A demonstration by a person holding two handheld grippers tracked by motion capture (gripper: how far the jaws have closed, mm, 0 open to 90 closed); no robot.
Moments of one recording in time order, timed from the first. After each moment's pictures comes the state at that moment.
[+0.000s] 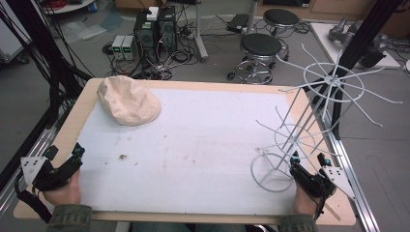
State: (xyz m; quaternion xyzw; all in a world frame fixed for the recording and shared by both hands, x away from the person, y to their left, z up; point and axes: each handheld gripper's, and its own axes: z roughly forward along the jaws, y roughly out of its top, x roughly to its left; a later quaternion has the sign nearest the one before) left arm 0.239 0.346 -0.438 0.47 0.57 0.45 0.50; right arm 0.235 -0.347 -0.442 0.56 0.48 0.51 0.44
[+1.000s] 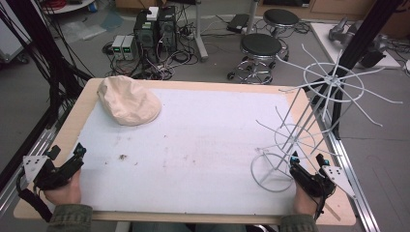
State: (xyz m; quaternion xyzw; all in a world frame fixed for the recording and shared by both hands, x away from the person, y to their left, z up) left arm 0.242 0.347 -0.440 0.48 0.58 0.44 0.50; right arm 0.236 -0.348 -0.445 0.57 0.48 0.51 0.43
